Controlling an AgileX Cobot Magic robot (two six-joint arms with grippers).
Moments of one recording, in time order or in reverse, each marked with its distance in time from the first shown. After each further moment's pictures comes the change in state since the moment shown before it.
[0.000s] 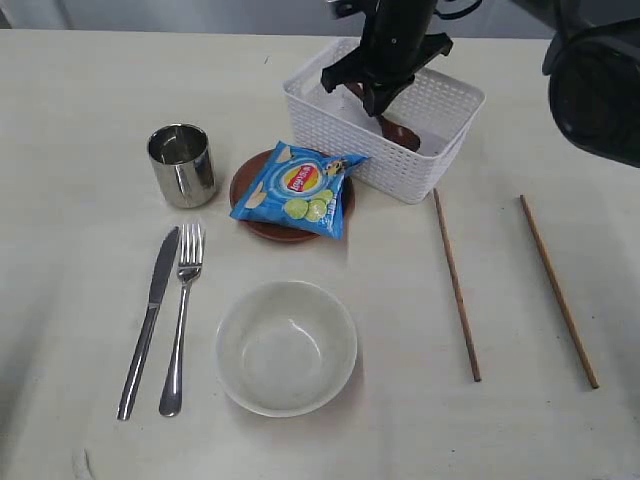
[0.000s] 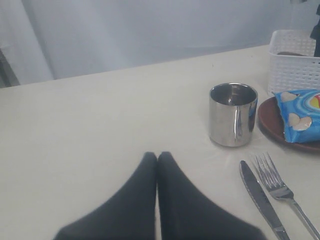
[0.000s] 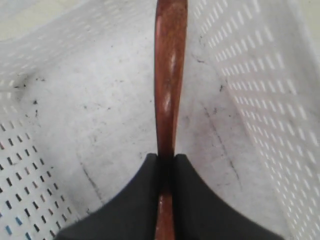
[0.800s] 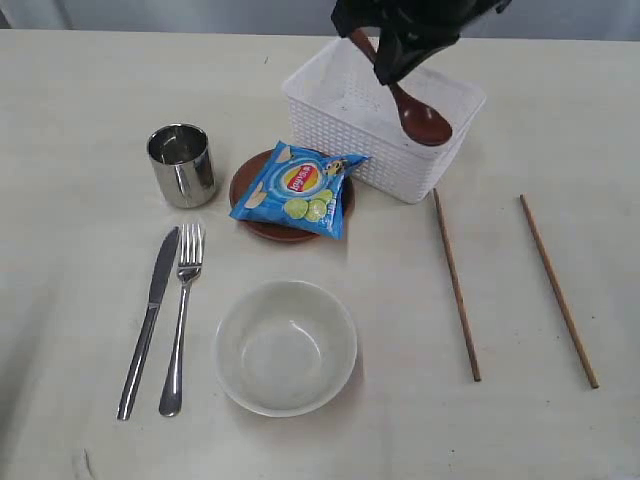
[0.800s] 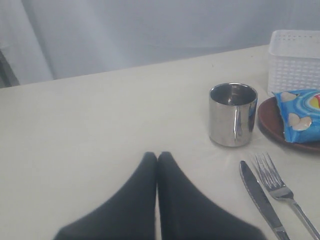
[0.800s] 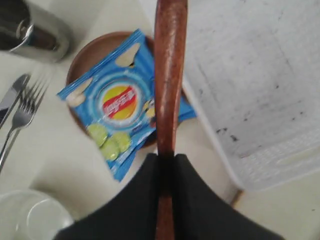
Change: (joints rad) left arm 0.000 0.000 0.000 0.000 0.000 0.000; right arm 0.060 -0.657 0.618 0.150 -0.091 -0.007
